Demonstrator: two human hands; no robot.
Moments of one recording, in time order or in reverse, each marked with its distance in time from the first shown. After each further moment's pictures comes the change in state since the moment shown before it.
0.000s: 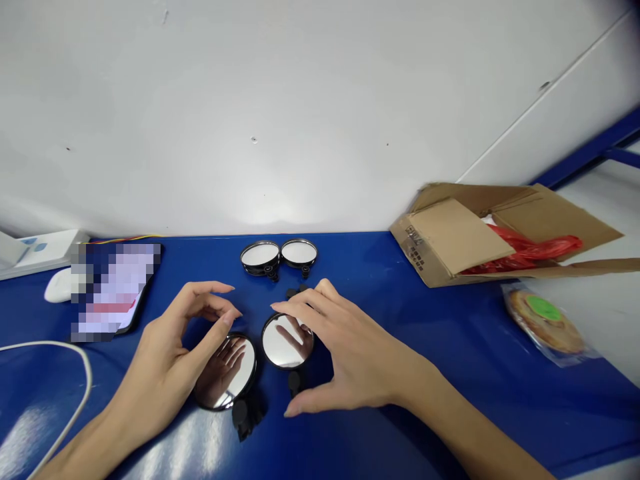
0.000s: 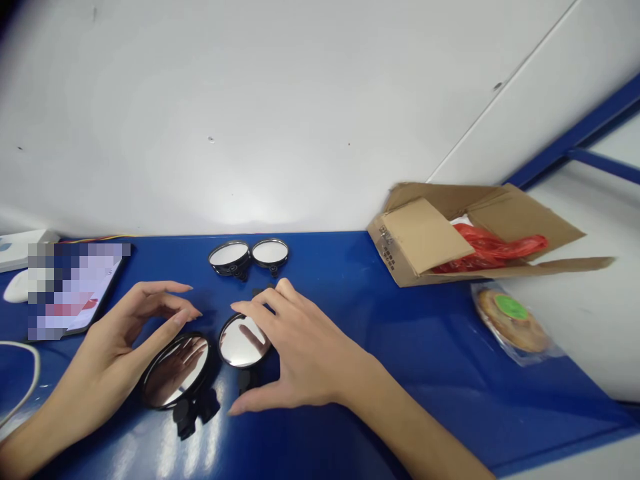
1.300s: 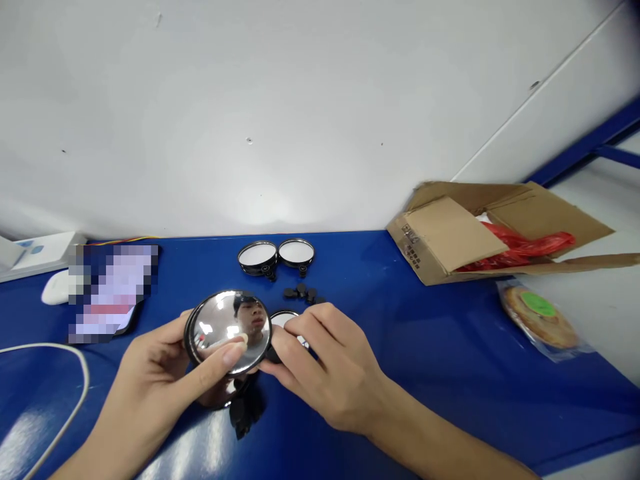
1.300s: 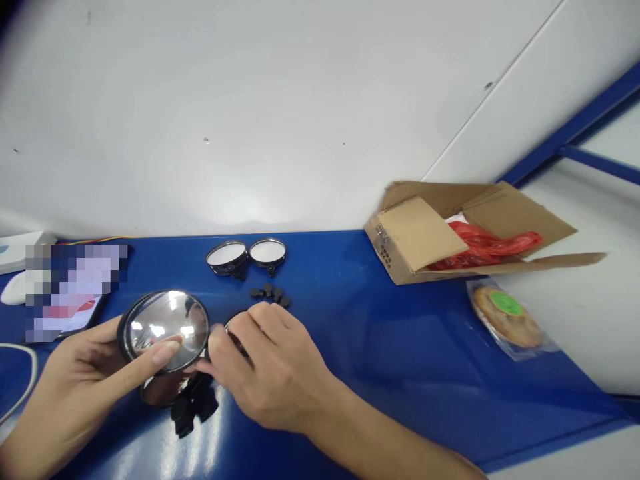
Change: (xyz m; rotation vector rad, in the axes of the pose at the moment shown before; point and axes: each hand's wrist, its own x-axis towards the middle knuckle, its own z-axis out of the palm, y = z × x) left_hand -0.019 0.013 0.001 -0.275 -0.074 -0.126; right_hand 0.009 -0.027 0.037 -0.481 0.605 -0.304
